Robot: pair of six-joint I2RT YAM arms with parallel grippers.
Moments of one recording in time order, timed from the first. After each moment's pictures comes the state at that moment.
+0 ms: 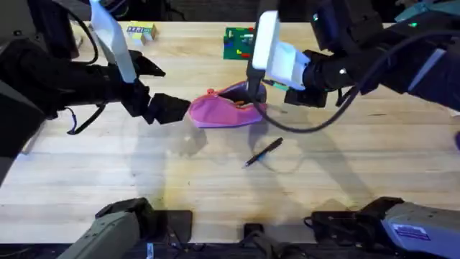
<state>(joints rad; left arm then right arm) 0.21 1.09 0.92 -0.83 0.71 0.83 0.47 1.39 1.09 -0.75 0.05 -0.96</state>
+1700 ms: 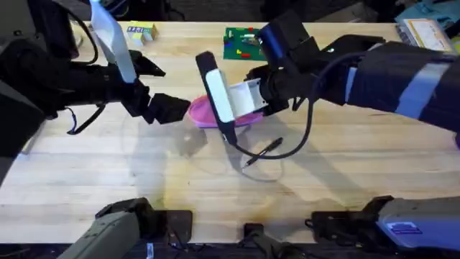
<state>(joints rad) 0.21 1.09 0.92 -0.83 0.71 0.83 0.65 1.56 1.09 -0.53 0.00 -1.30</state>
